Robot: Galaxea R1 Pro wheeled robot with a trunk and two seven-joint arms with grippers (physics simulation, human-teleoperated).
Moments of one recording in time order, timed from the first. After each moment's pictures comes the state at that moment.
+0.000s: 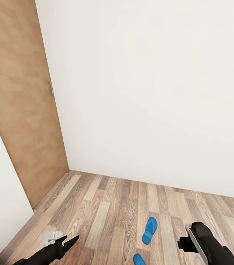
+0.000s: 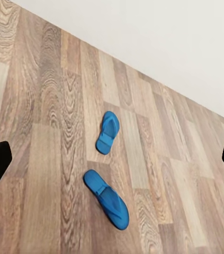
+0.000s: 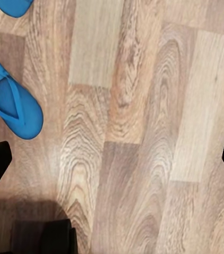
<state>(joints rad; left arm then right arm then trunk) -0.04 0.09 0.26 -1.14 0.22 0.38 -0.84 -0.38 -0.18 -0.02 -0.84 0.00 0.94 0.00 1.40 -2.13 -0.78</state>
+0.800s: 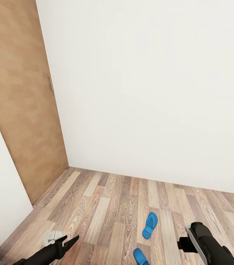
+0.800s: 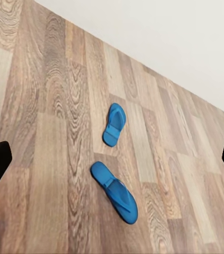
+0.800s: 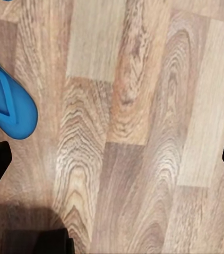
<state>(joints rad) -0.04 0.09 0.26 -1.14 0.22 0.38 -0.84 -0.38 -0.17 -0.01 -0.84 0.01 0.94 0.00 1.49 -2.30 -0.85</state>
